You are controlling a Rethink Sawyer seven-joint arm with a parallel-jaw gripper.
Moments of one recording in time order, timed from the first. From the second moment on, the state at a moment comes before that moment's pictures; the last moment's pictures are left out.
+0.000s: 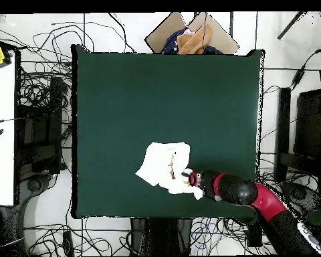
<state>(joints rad) -1.35 -0.20 0.70 1.91 -0.64 0.62 1.43</state>
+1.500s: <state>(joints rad) -1.00 -0.38 0.55 1.94 -0.70 0.21 1.35</state>
